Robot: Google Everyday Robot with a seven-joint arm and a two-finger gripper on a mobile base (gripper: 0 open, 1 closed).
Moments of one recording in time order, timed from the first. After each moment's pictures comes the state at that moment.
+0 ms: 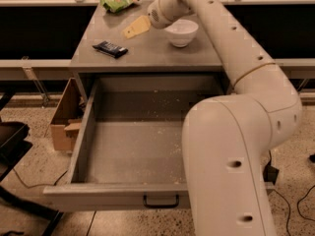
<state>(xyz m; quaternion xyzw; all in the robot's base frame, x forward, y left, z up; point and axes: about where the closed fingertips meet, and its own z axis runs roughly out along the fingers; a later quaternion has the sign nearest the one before) 0.848 0.050 0.901 -0.37 0.82 0.20 0.38</state>
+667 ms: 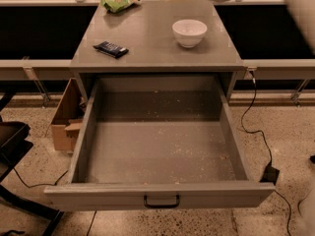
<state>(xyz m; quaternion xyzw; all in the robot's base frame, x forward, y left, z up) 0.788 -0.107 1.030 -0.20 0.82 0.17 0.51</state>
